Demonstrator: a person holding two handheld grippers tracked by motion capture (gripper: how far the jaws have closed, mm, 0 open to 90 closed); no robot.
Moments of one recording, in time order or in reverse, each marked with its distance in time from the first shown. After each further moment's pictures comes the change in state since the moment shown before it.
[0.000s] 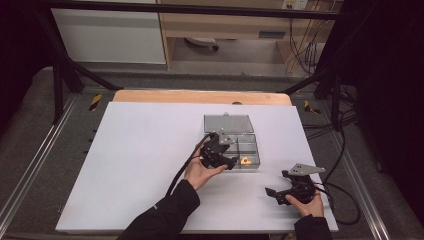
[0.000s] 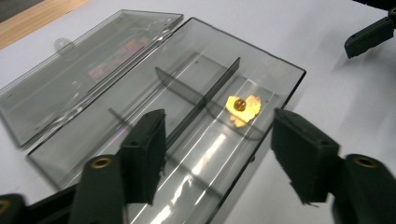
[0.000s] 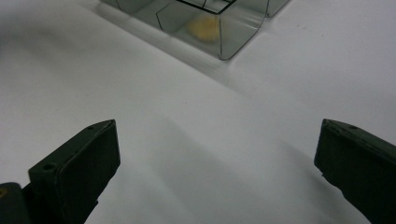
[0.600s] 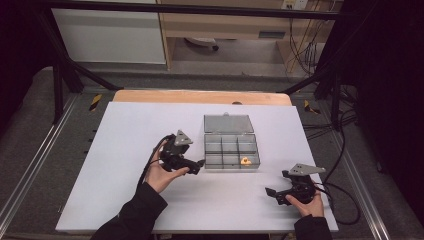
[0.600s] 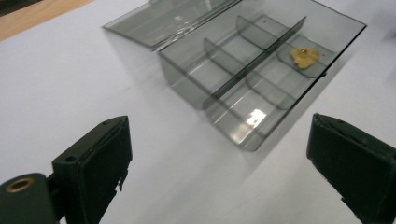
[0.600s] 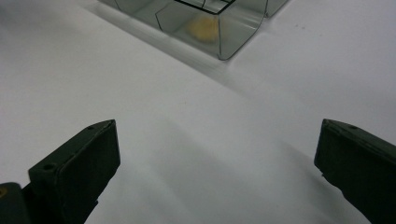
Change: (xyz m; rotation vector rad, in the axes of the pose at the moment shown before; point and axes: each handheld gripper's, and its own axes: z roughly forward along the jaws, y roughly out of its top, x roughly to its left) left arm 0.051 -0.062 -0.070 -0.018 0.096 -0.115; right arm 0.000 0.000 0.000 -0.002 -0.005 -0.001
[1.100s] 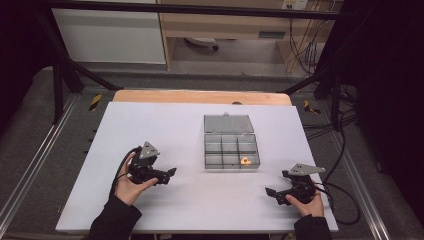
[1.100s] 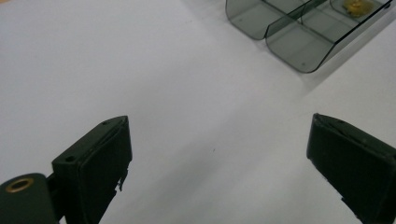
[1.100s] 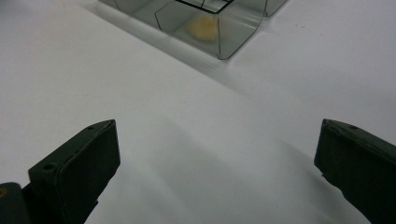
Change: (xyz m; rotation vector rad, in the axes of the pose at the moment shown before) left arm 0.038 -0.069 -0.040 0.008 0.070 -0.052; right arm 0.000 0.000 0.000 0.004 0.000 0.004
